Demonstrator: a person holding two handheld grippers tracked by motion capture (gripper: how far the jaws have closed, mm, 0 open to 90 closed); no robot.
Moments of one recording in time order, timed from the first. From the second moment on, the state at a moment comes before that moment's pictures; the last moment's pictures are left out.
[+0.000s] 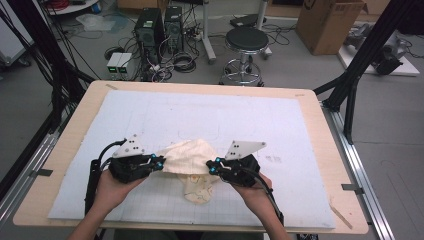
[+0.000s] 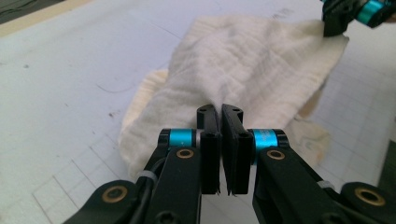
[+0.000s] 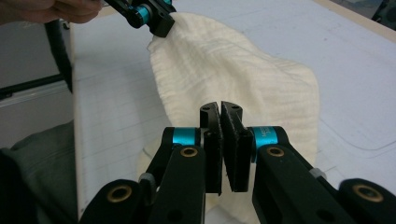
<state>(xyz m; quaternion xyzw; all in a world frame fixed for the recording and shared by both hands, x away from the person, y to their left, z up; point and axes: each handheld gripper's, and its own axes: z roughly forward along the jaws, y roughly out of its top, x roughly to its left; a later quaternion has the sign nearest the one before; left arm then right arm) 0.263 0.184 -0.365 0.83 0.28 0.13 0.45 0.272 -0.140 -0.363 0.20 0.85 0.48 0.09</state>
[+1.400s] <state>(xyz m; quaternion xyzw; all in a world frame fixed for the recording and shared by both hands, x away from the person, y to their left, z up) 0.331 0.168 -0.427 0.88 0.28 0.04 0.39 0.325 -0.151 -0.421 0.23 0.86 0.45 0.00</state>
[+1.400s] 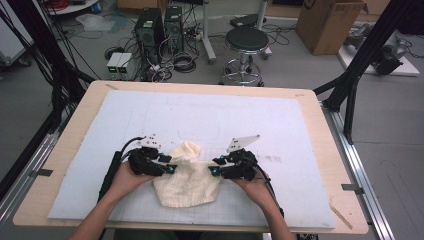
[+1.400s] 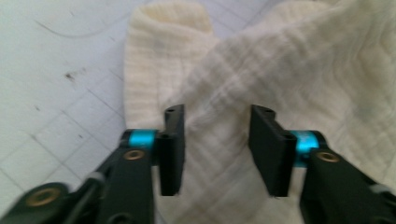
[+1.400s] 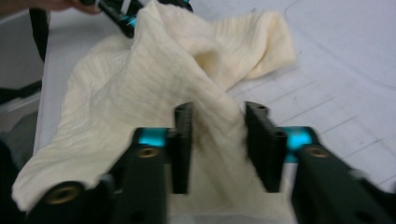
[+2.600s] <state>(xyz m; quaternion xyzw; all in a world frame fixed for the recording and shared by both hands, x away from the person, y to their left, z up) 0.396 0.098 -0.400 0.87 0.29 0.06 0.40 0.259 -0.148 -0.416 0.18 0.87 0.45 0.00</state>
